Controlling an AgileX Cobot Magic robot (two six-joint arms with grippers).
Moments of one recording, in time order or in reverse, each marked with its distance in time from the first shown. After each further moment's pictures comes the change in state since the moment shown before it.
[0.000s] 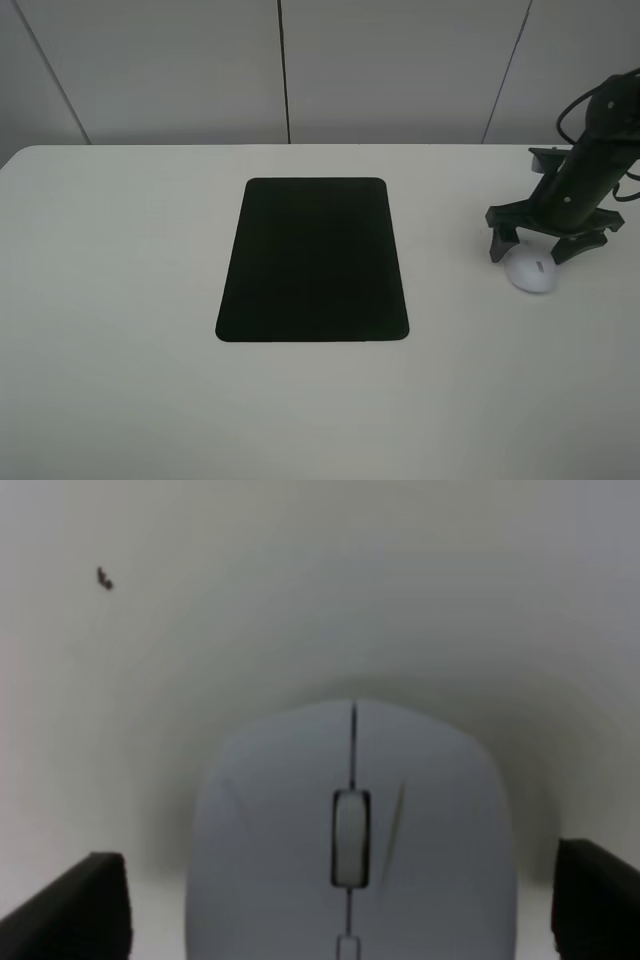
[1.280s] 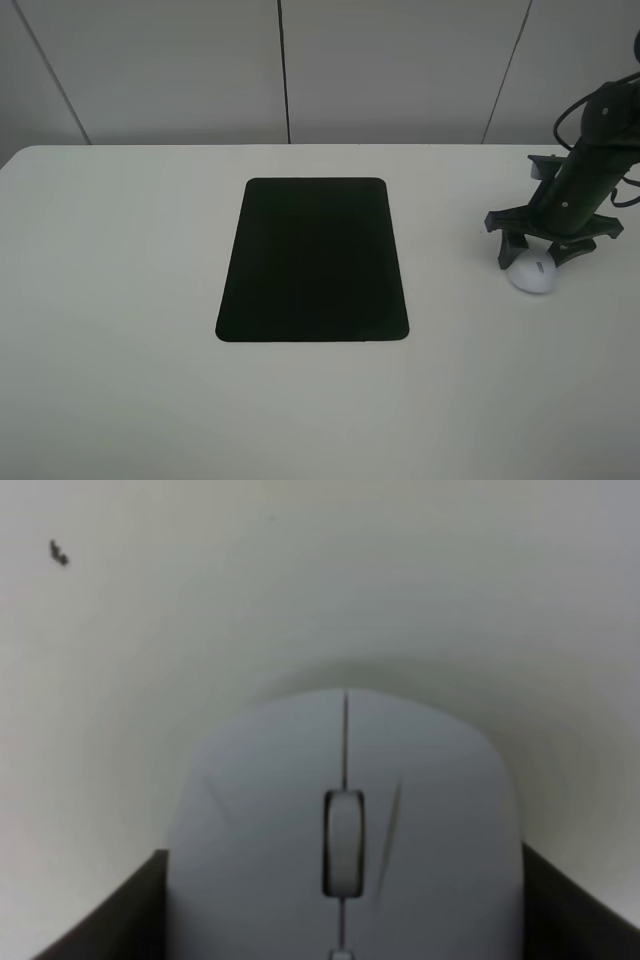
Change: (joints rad) left arm 0.000 0.000 0.000 0.000 0.000 0.000; right arm 0.000 0.021 -0.004 -0.008 0.015 0.031
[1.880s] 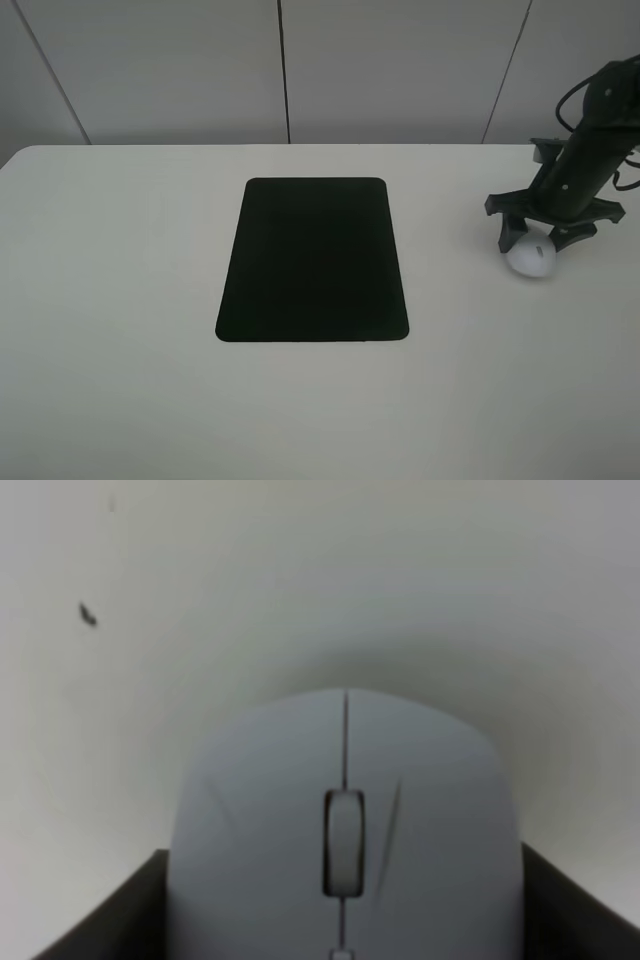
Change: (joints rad) left arm 0.000 0.000 0.000 0.000 0.000 0.000; right arm 0.015 -0.027 -0.062 -0.015 0.048 0.045
